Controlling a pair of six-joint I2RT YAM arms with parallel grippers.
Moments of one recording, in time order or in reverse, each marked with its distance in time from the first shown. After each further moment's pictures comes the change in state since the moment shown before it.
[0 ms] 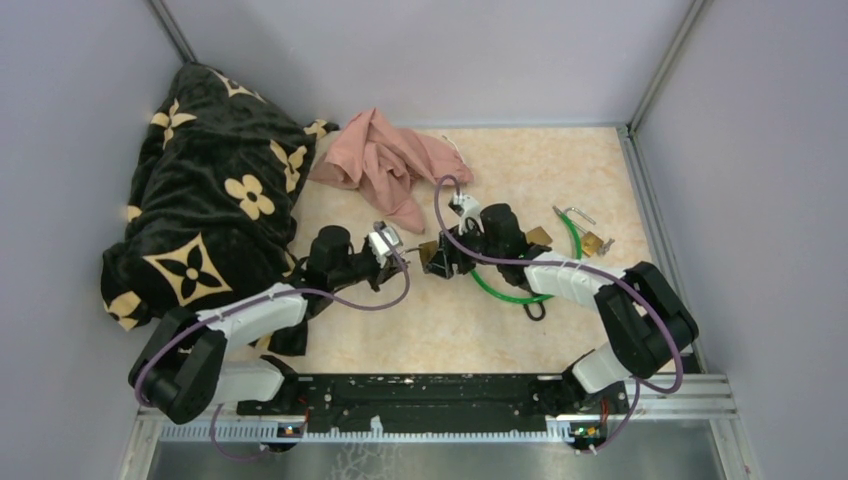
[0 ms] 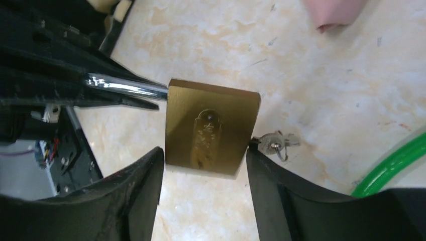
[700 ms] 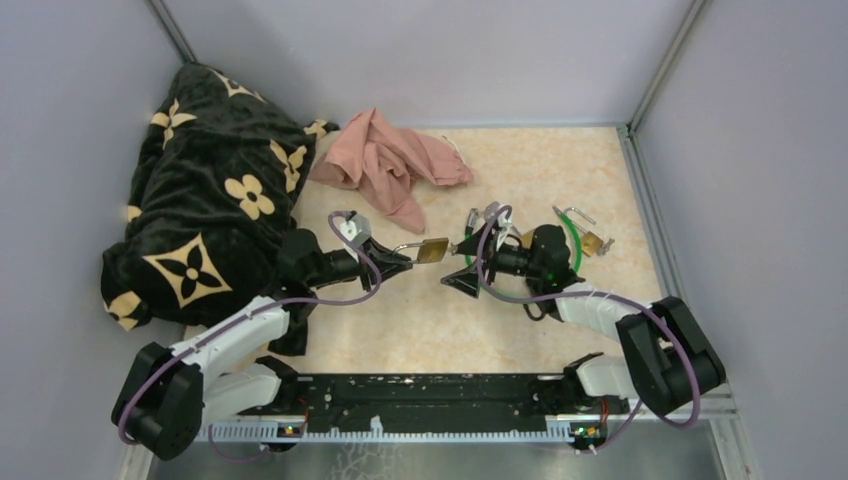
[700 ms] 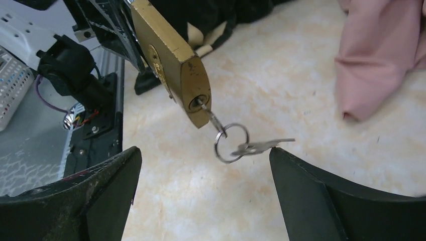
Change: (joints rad) left arm 0.072 -0.184 -0.047 0.205 0.323 -0.421; right arm -0.176 -0.193 -0.310 0.521 -0.428 -0.112
